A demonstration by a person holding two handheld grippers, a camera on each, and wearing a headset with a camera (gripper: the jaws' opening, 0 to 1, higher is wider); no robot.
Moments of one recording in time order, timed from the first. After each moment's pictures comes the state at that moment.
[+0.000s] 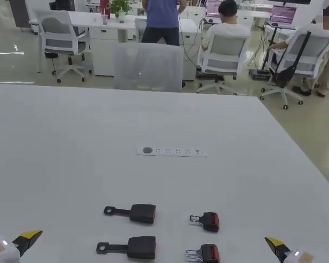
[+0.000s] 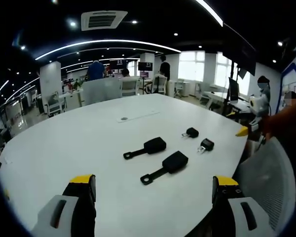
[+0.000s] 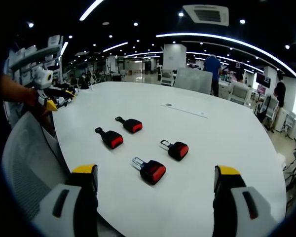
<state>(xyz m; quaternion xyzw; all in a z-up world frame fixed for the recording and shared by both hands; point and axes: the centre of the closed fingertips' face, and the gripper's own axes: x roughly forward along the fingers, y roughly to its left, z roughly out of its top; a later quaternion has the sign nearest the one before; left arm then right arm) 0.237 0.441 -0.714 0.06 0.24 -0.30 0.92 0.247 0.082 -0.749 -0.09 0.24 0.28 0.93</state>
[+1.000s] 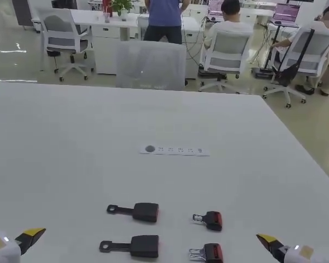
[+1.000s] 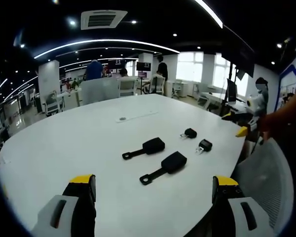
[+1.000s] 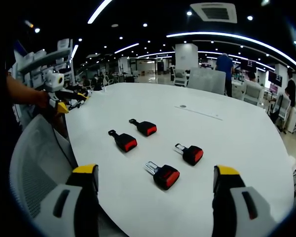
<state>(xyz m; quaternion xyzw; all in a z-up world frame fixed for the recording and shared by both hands) 0.234 0.437 -0.707 0.05 0.24 -0.31 0.92 0.245 0.103 -0.744 -0.07 0.24 0.34 0.91</state>
